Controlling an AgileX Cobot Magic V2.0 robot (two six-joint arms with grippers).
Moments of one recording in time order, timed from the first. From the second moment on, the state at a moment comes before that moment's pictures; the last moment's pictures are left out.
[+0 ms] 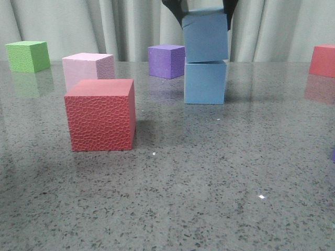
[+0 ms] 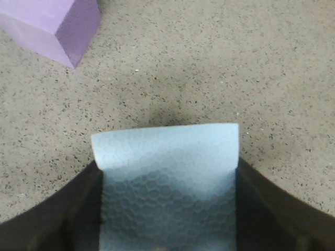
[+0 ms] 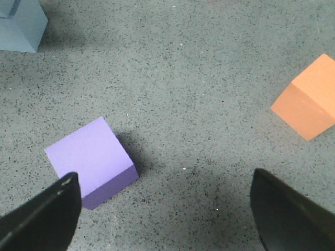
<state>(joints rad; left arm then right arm) -0.84 2.09 -2.19 0.34 1.14 -0.69 0.11 0.61 -0.91 -0.06 1.11 0.12</state>
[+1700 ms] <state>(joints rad) -0.84 2.09 -2.19 0.33 1.14 -0.69 0.11 0.61 -0.91 -0.06 1.11 0.12</state>
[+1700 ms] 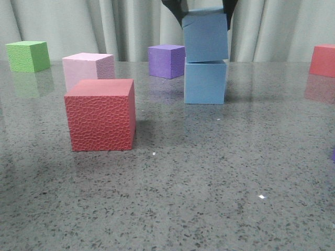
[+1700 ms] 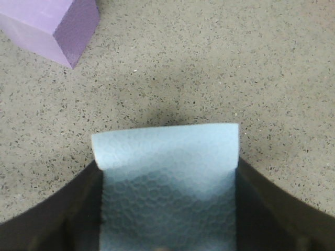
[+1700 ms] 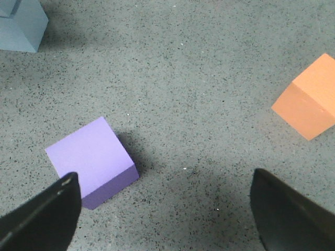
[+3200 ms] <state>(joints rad) -0.84 2.09 -2.19 0.34 1.14 -0.69 0.11 0.61 -0.91 -0.06 1.11 0.12</state>
